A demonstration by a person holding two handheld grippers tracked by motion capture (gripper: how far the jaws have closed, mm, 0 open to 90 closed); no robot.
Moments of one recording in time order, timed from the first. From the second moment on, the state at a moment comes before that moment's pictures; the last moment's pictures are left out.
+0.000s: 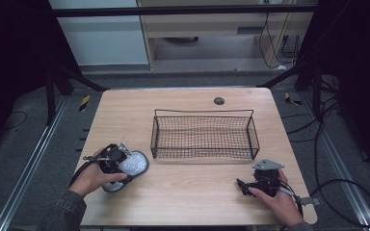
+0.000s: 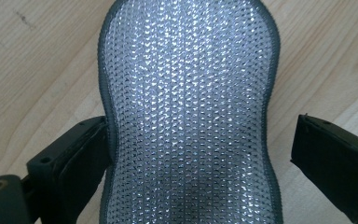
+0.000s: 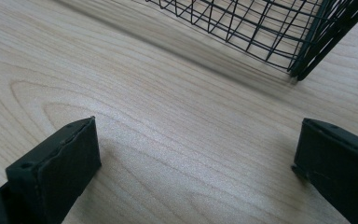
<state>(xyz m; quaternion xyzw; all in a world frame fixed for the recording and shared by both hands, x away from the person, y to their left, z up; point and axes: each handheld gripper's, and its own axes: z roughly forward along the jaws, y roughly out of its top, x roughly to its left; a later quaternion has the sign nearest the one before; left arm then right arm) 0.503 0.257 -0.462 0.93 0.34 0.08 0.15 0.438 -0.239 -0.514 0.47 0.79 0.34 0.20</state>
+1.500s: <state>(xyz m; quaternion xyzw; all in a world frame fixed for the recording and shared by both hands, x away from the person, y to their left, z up) 0.480 0.273 -0.412 0.92 0.30 0.14 0.19 0.437 -0.240 -0.514 0.46 0.80 0.34 0.20</state>
